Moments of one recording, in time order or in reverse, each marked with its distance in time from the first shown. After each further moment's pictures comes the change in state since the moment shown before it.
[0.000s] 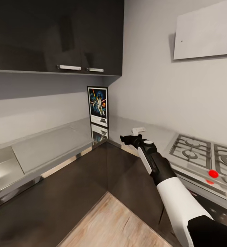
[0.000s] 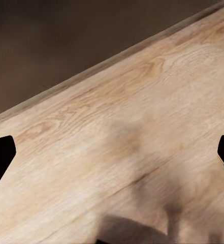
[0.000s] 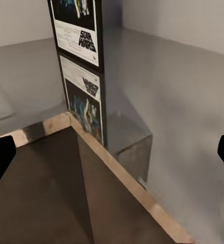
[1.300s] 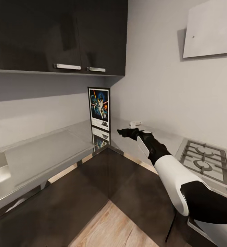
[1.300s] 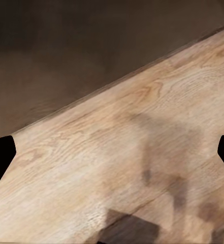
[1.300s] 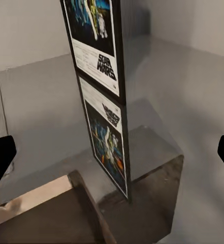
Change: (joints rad) left arm 0.000 0.002 0.002 0.001 -0.001 -0.003 0.000; right arm -0.254 0.003 -0.001 0.418 -0.098 -0.151 0.126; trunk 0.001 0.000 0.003
